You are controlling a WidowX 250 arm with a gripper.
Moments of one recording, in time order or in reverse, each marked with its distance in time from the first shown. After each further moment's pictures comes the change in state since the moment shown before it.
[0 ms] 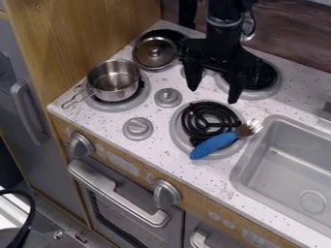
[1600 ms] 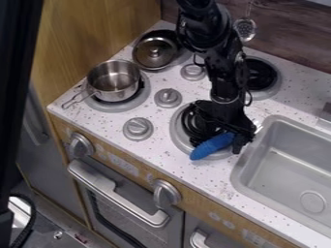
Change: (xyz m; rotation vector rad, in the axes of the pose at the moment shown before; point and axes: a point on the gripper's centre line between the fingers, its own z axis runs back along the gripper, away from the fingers) arm 0.012 -0.019 -0.126 -0.087 -0.070 -0.203
